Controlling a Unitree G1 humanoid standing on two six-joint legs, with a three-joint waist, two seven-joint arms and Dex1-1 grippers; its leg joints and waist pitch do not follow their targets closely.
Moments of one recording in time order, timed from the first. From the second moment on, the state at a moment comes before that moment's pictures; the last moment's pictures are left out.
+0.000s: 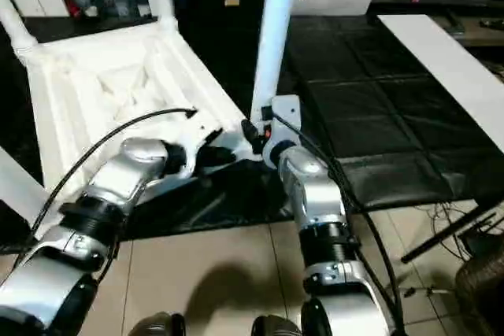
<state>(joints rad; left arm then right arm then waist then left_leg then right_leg) -0.73 0.17 -0.22 0.61 0.07 0.38 -0.80 -0.57 0.07 -0.08 0.43 0.05 0.34 0.28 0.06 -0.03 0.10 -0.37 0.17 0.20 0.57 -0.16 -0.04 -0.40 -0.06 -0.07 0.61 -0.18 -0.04</state>
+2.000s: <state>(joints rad) -0.63 0.46 -0.31 0.50 0.04 0.16 -1.18 -0.36 -0.40 0.18 0.22 0.19 0.19 1.11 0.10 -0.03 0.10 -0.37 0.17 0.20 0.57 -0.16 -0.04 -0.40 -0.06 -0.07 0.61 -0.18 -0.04</state>
